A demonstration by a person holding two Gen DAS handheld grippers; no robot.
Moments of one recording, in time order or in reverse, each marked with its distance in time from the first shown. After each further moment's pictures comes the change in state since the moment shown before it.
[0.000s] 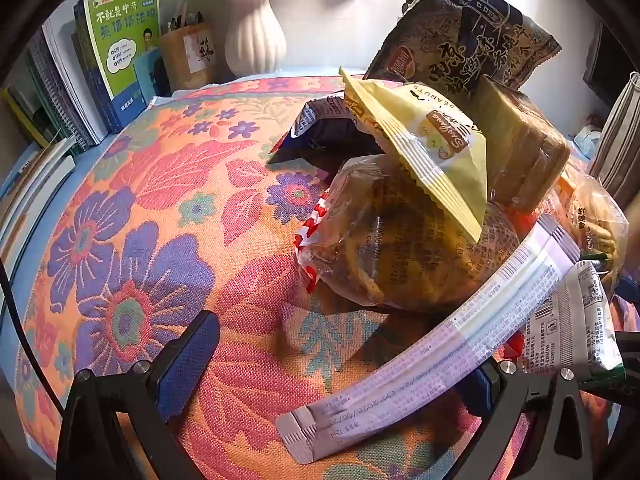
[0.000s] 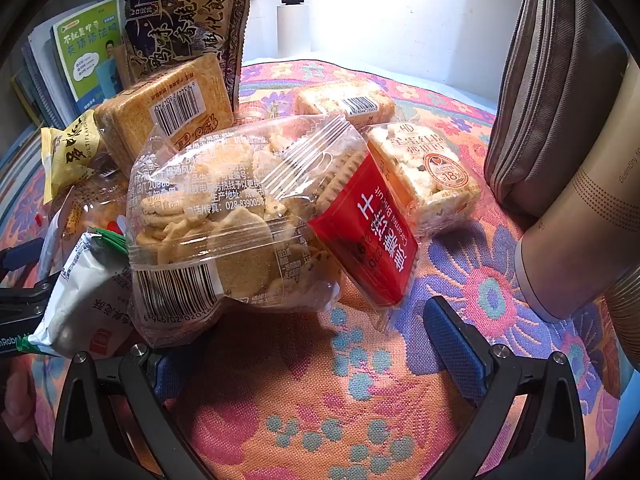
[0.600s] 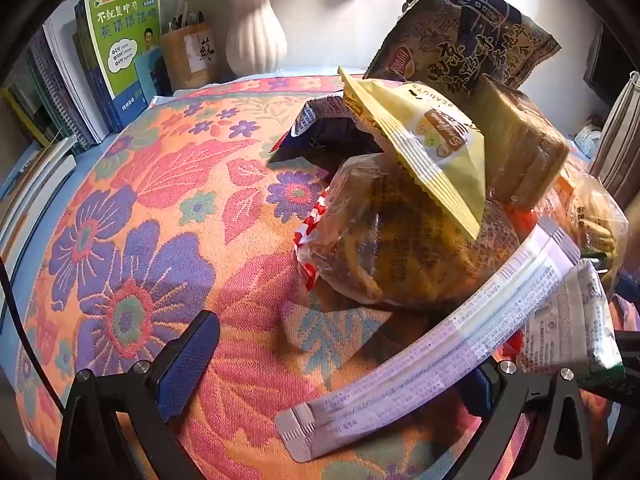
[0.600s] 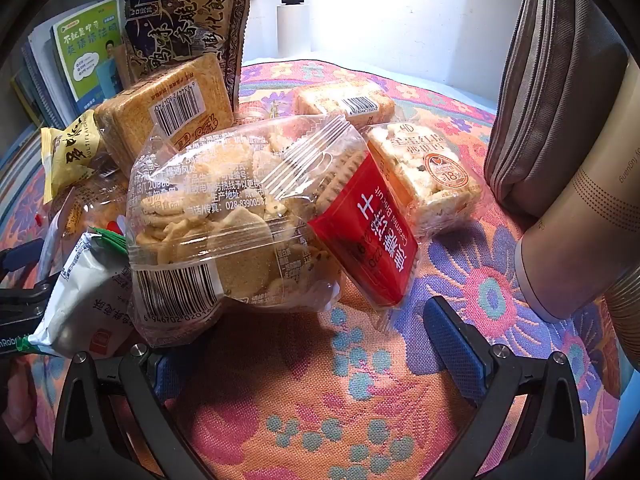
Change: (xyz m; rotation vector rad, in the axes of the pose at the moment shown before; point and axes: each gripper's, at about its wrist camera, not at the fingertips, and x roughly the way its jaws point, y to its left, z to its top) left arm -0.003 -0.001 -0.003 0.009 -0.005 0.014; right arm 0.000 0.000 0.000 0.000 0.000 0.000
